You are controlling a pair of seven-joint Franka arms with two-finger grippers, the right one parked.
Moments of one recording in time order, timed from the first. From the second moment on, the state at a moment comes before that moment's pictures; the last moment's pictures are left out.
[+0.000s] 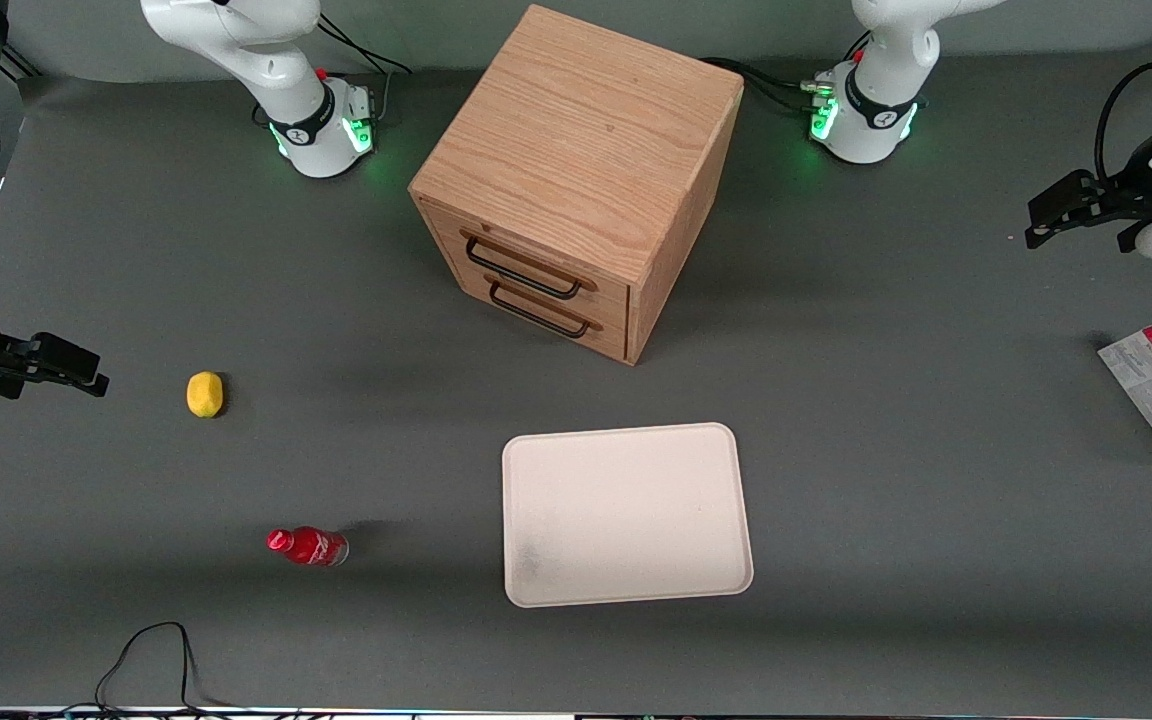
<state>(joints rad) 0.24 -0.15 -0.23 -1.76 -0.05 1.58 0.07</state>
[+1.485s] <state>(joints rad) 0.46 0.40 0.07 -1.69 0.12 2.11 0.22</state>
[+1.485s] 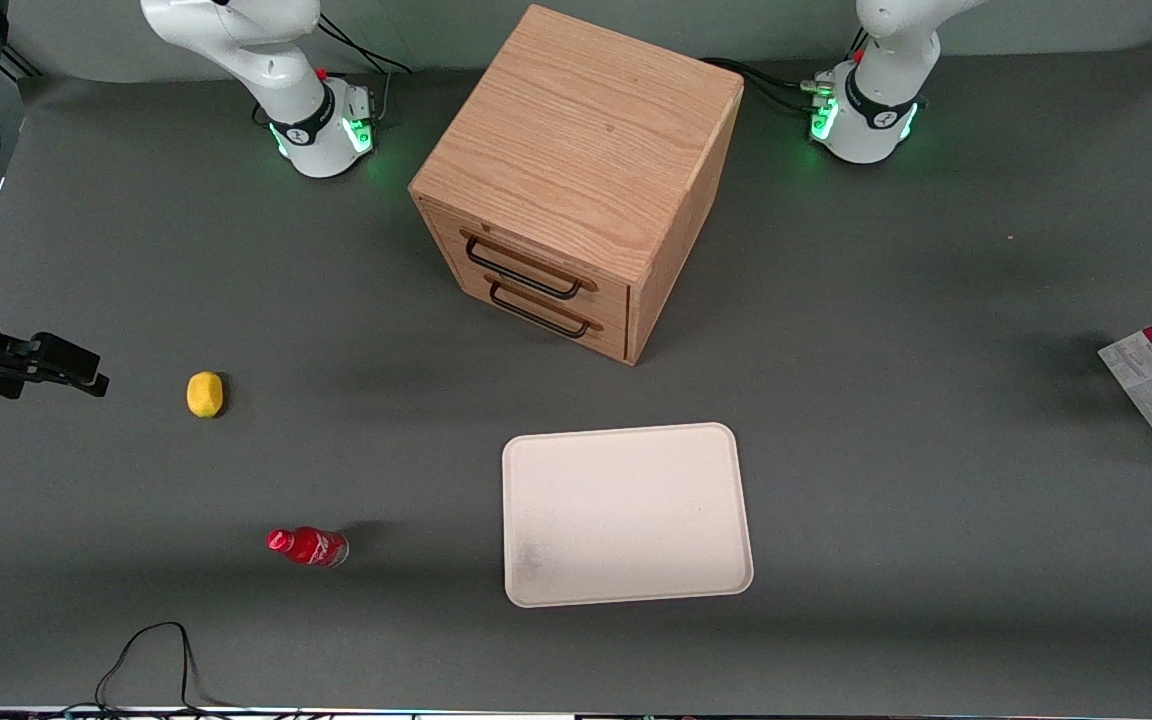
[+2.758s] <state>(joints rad) 0.49 0.63 0.11 -1.66 0.08 2.28 0.26</state>
